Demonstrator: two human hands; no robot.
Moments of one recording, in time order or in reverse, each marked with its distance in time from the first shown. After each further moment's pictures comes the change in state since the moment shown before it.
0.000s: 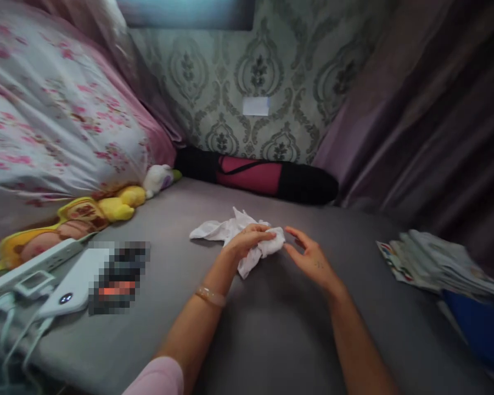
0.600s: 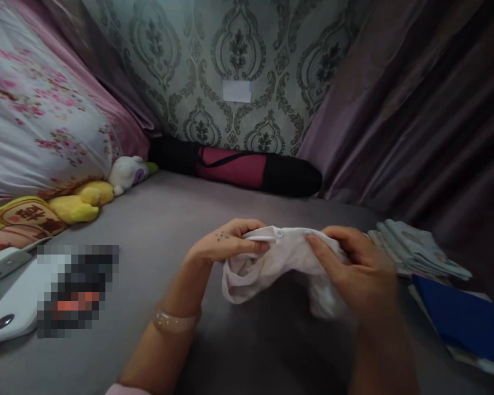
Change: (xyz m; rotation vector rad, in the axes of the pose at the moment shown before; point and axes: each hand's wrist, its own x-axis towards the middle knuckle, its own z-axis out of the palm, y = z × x) left_hand -0.053 0.061 0.023 0.321 -0.227 0.129; right_hand -0.042 -0.078 -0.057 -0.324 0.459 -0.063
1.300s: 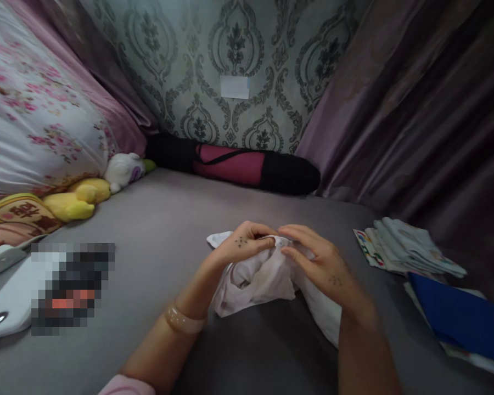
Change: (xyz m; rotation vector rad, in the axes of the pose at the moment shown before) left_hand 0.032 -0.035 0.023 0.145 0.092 0.185; right_hand 0.007 0.026 0.013 0.110 -0.479 -0.199
